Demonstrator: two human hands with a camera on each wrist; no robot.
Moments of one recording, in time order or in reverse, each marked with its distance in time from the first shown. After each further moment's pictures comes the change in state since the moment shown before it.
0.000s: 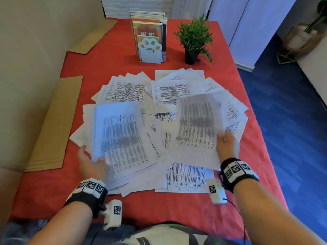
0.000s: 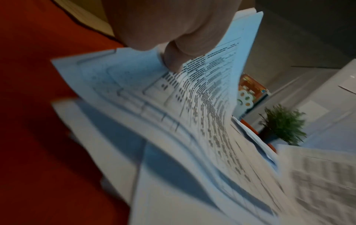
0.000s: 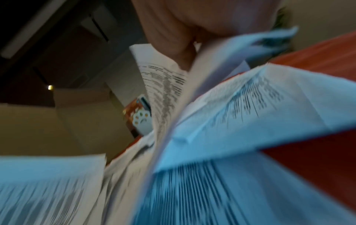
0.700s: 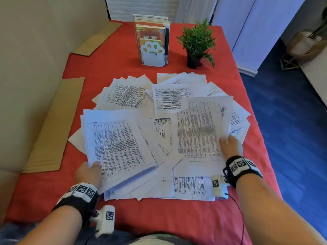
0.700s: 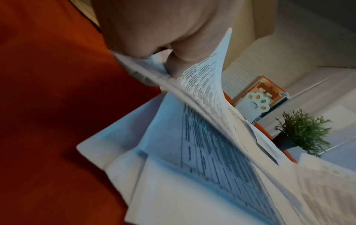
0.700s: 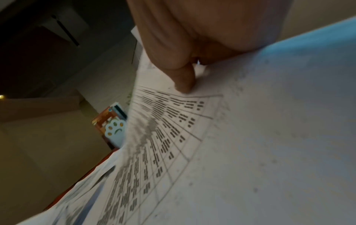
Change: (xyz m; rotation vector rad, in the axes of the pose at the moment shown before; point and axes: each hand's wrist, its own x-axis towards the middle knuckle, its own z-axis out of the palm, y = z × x) left_hand 0.029 -0.031 0.001 0.264 -0.110 -0.091; right_hand 0.042 0.012 -0.003 -0.087 -0.150 0.135
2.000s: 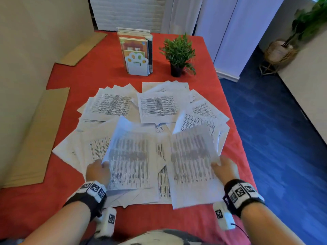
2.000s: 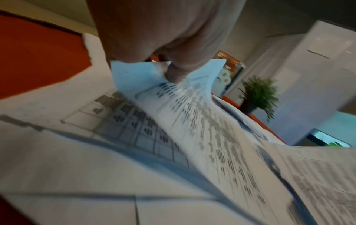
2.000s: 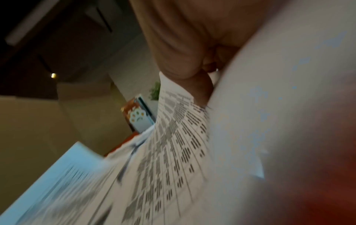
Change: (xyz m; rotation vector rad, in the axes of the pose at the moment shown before) left_hand -0.022 0.043 0.044 0.322 -0.183 0.246; right_hand -0.047 0.037 -0.047 -0.184 -0.107 0.038
